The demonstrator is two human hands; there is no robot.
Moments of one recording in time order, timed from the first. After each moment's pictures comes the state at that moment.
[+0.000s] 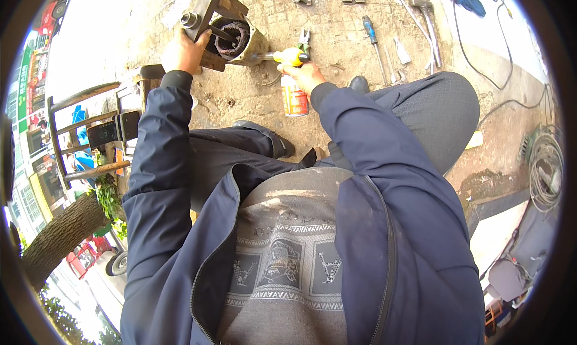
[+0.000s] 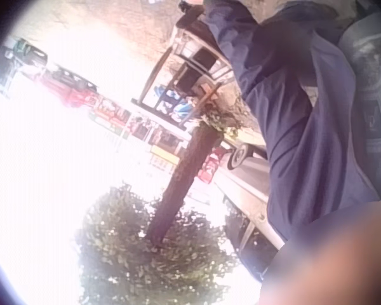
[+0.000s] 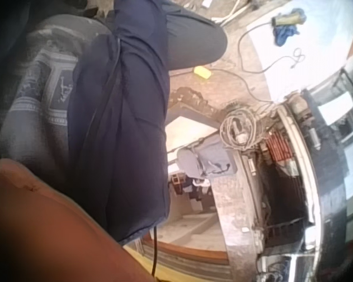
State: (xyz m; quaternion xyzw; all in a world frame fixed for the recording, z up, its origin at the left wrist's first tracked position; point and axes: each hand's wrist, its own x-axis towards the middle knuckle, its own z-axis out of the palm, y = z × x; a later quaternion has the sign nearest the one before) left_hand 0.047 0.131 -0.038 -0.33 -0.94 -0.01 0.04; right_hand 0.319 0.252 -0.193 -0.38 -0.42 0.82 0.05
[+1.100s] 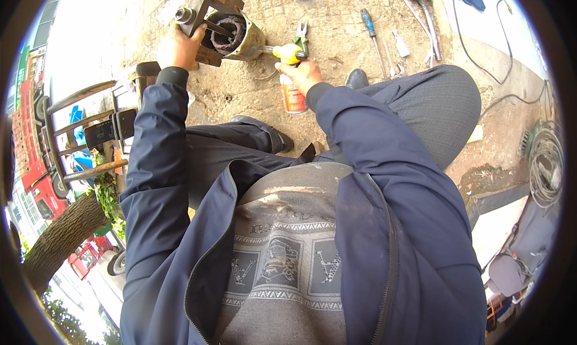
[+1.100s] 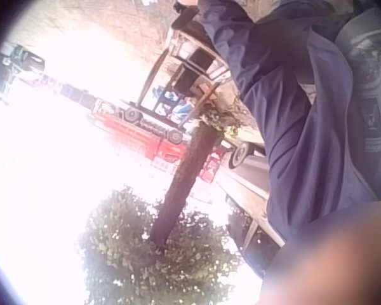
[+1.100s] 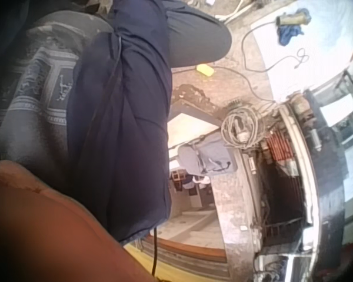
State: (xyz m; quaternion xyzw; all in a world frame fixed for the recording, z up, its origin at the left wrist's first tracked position) left_hand 0.046 0.130 -0.041 -0.32 -0.95 -0.03 0.04; right_hand 0.325 0.241 -0.207 -0.38 -0.58 0.72 0.09
